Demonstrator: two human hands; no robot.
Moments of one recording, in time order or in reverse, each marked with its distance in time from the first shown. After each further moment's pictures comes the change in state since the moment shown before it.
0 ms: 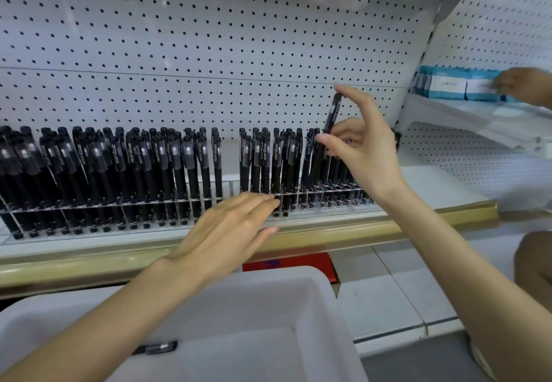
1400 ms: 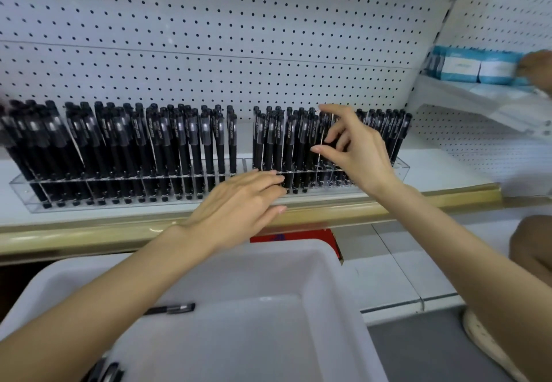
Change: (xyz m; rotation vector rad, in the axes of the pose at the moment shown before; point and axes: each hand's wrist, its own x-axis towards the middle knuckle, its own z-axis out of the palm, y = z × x) left_hand -0.006 -0.008 -0.009 0.022 -0.130 0.056; right_hand -0.013 0.028 0.015 -0.438 -0.152 -0.110
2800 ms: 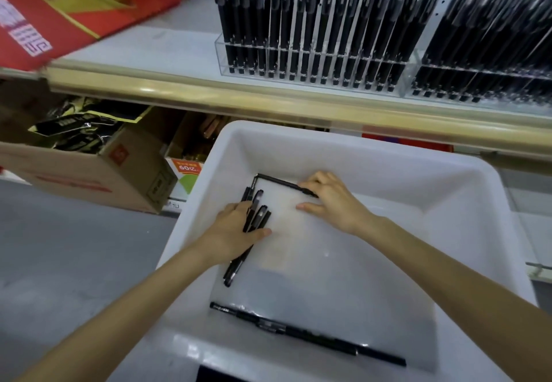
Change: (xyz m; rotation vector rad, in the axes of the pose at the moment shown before) left_hand -0.274 0.016 0.029 -0.698 -0.494 -1.152; right_hand -0.168 -0.136 0.211 0.124 -0.868 -0.109
